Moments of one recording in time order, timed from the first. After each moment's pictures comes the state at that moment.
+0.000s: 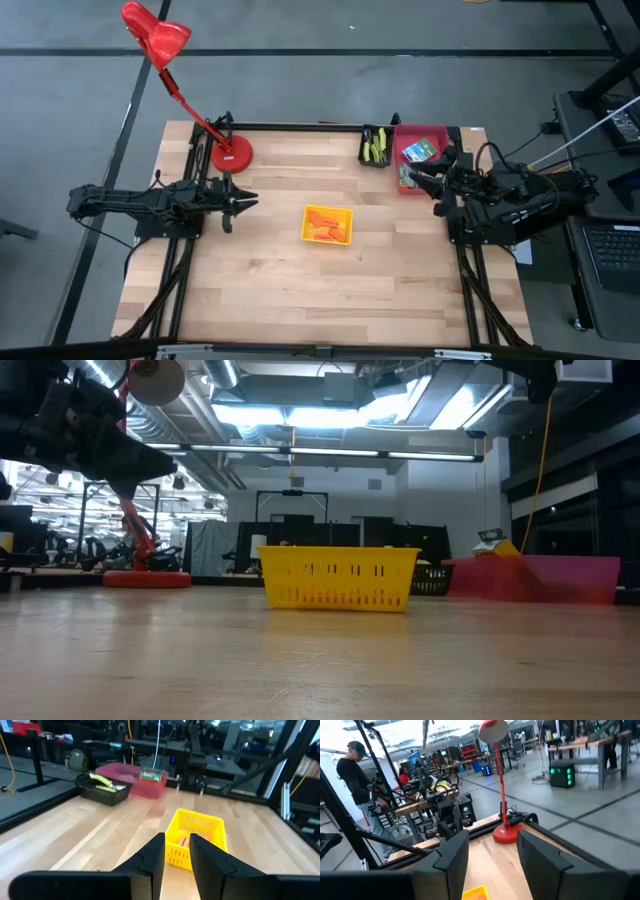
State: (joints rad) left arm 0.02 0.16 0.01 0.07 -0.16 -0.18; right arm 0.23 0.47 0.61 -0.11 0.49 0.27
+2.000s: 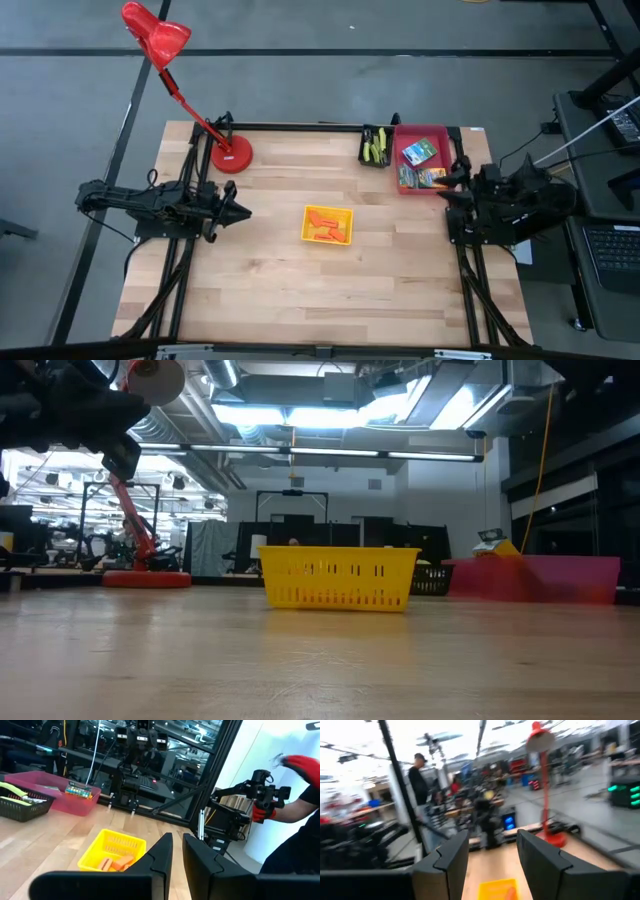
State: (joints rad) left arm -0.10 0.07 0.01 0.16 0.03 -0.35; right arm 0.23 0.00 0.44 -0.28 0.23 0.21
